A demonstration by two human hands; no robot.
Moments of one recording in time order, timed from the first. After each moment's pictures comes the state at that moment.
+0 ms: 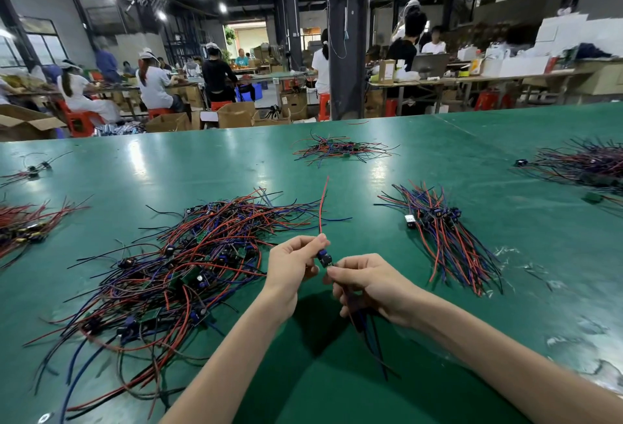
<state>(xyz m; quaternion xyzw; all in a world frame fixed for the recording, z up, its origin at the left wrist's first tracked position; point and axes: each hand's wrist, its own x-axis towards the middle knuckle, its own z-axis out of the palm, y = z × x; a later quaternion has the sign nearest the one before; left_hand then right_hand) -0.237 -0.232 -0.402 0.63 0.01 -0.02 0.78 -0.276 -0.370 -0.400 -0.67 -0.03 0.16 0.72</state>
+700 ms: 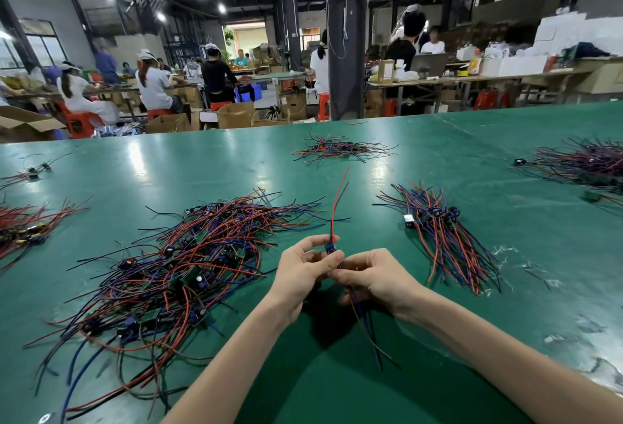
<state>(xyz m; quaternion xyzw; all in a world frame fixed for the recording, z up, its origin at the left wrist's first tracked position) -0.242 -0.238 -0.412 0.63 -0.08 -0.08 0.77 -0.271 -0.378 -0.407 -0.68 -0.02 0.10 0.73</state>
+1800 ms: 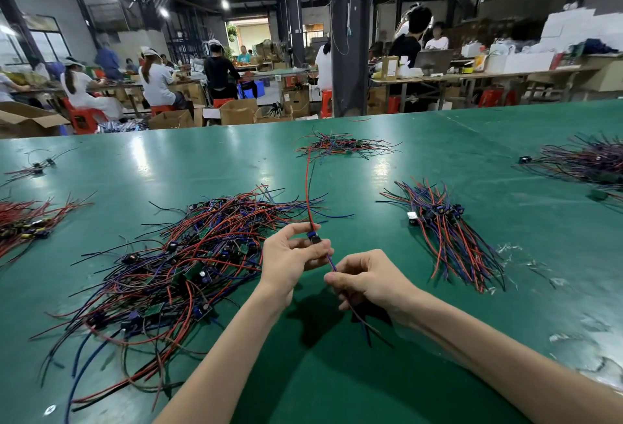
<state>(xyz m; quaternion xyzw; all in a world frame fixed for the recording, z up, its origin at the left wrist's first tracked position) -0.232 -0.225 -0.404 0.62 -0.04 0.00 0.79 -0.281 -0.366 -0.402 -0.73 -0.04 0.08 0.68</state>
